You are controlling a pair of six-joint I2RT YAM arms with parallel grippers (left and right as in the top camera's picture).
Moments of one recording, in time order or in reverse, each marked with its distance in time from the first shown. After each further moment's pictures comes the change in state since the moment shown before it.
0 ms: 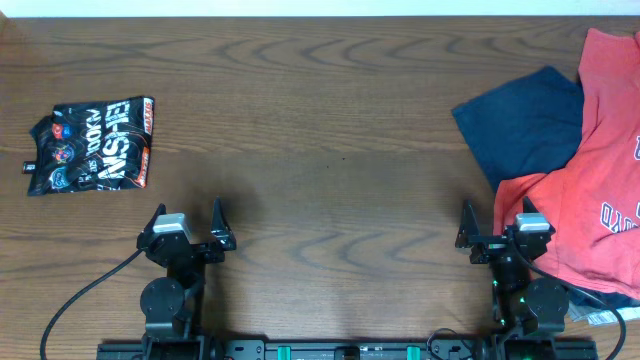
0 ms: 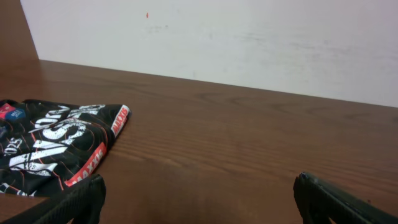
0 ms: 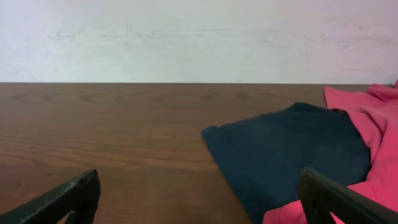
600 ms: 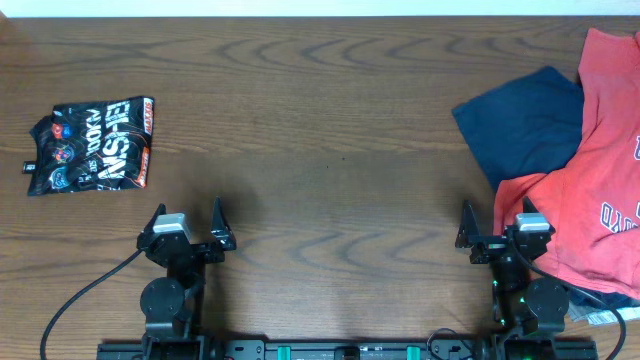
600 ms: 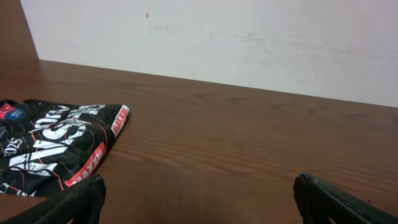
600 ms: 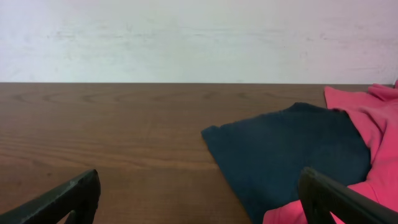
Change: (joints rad) left arm 0.000 0.000 0.000 0.000 0.000 0.000; right arm 0.000 0.000 0.000 0.000 0.000 0.000
